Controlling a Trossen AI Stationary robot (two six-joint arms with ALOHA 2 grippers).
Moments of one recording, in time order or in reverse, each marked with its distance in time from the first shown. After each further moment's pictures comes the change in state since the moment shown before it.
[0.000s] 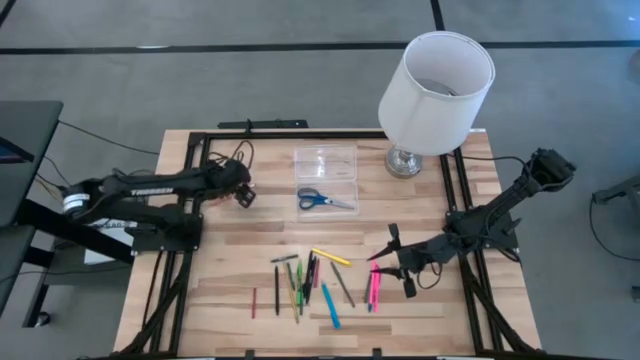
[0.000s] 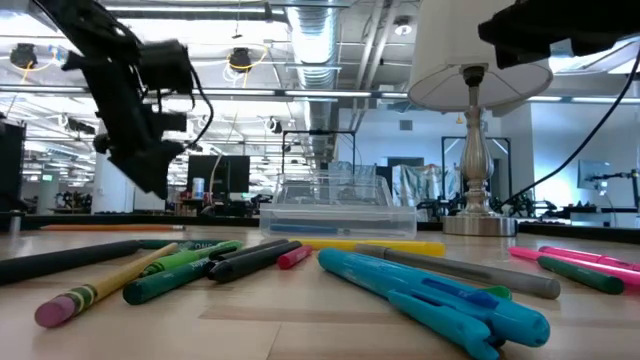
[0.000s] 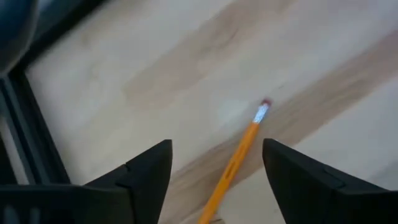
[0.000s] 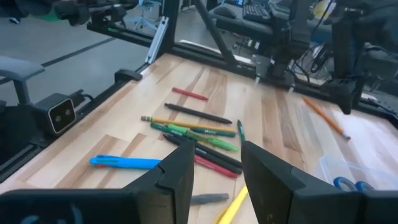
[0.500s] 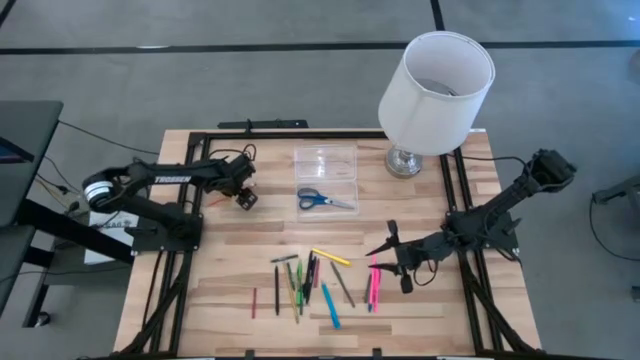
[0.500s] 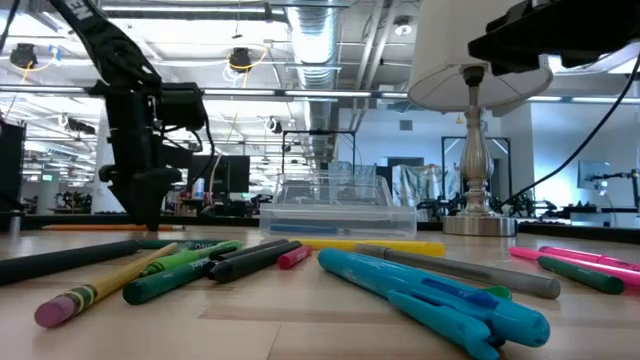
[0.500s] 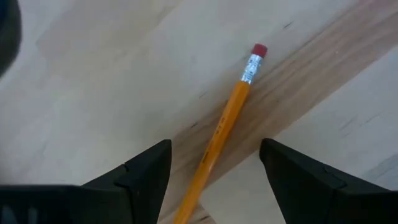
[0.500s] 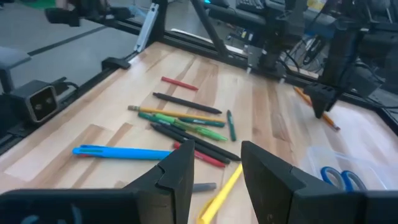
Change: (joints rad) left arm 0.153 0.252 0.012 0.057 0.263 0.144; right arm -0.039 0.000 0.000 -0.031 0.000 -0.018
